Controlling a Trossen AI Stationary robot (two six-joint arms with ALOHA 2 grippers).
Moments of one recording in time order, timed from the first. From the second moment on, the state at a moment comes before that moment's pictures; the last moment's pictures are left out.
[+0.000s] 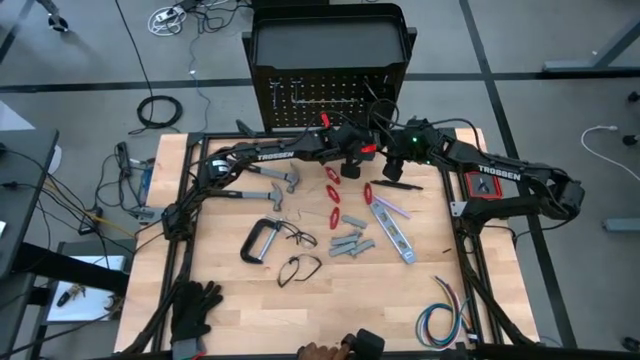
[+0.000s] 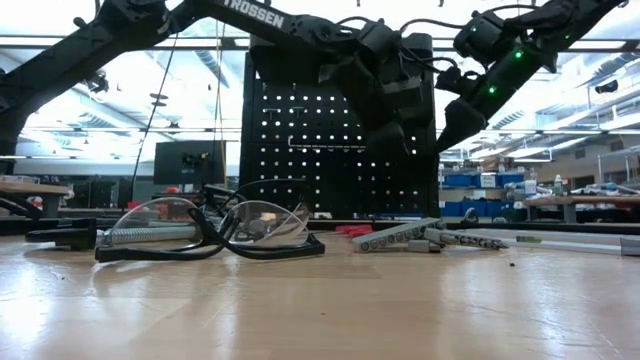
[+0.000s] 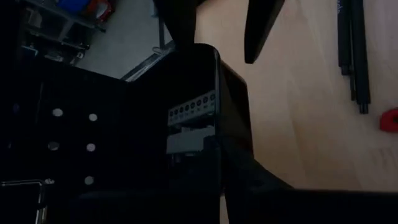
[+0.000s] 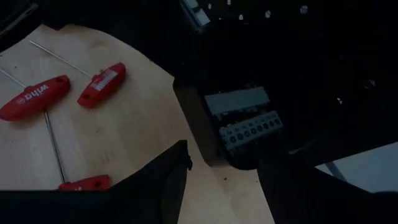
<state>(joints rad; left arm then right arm) 0.34 2.30 2.07 -0.41 -0.34 0.83 -0.64 1.13 0.71 -0.25 0.09 -0.29</state>
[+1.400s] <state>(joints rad) 0.34 2.17 1.98 -0.71 0.02 0.47 -0.59 1.16 0.71 -0.23 0.08 0.06</state>
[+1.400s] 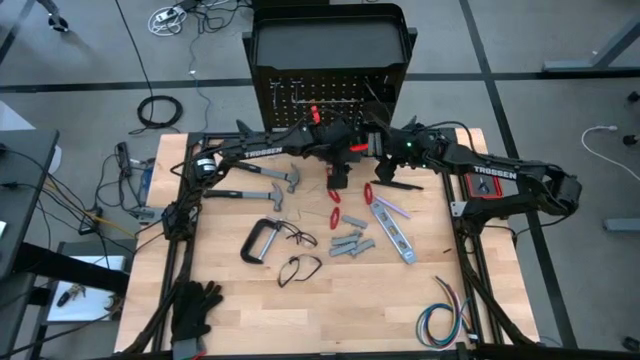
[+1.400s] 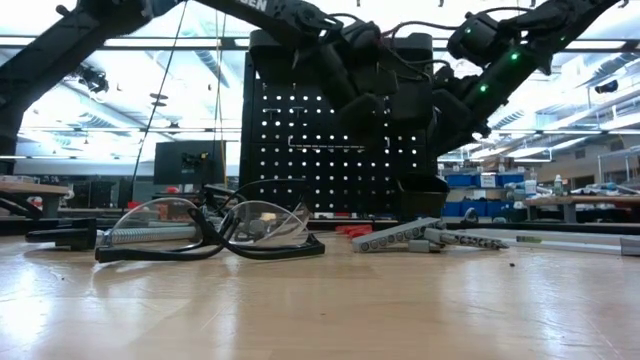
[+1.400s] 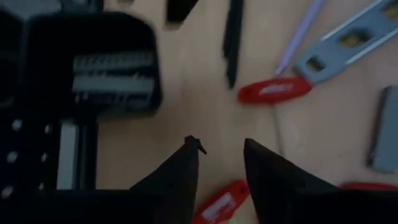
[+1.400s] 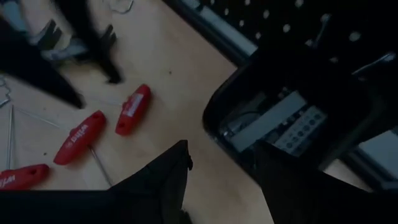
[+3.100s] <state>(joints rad) -0.02 1.61 0.86 0.40 -0.51 0.12 -0.65 1.65 1.07 -0.44 0.22 0.57</state>
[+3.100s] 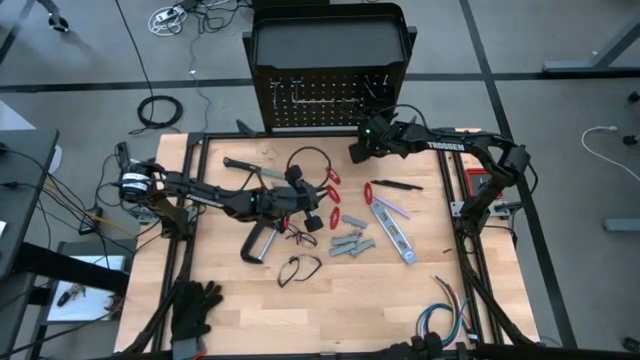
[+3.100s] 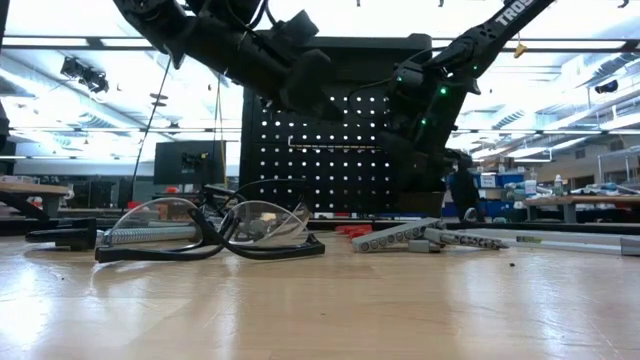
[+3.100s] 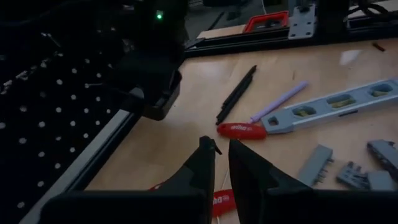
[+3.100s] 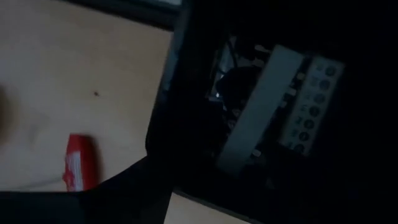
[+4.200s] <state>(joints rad) -0.03 1.61 0.82 0.40 -0.46 0.23 -0.66 1.78 1.08 -0.36 0.31 0.98</state>
